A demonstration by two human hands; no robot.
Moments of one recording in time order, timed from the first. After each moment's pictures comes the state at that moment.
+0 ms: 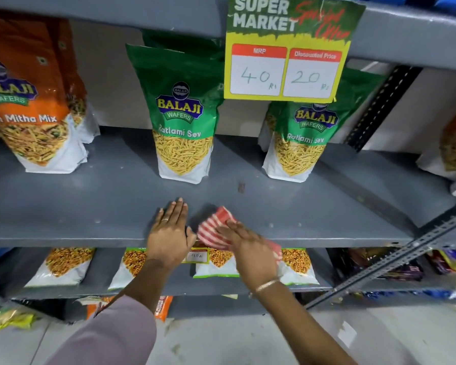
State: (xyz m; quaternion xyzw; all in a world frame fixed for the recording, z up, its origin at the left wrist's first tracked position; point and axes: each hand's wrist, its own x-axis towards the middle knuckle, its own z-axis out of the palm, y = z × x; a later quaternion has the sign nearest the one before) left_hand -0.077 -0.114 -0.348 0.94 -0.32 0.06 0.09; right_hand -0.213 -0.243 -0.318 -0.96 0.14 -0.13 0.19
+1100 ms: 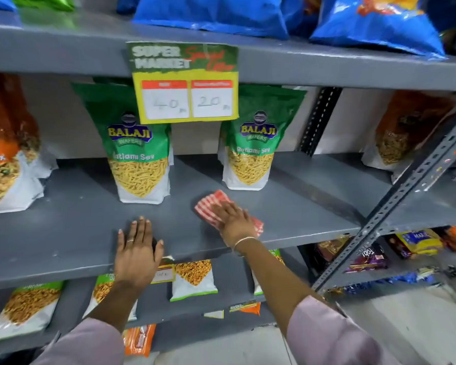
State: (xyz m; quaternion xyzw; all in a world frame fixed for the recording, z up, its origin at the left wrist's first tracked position) left_hand -0.088 -0.127 -0.342 0.95 -0.30 0.04 0.10; right_hand -0.178 -0.339 -0.315 -0.96 0.26 0.03 0.08
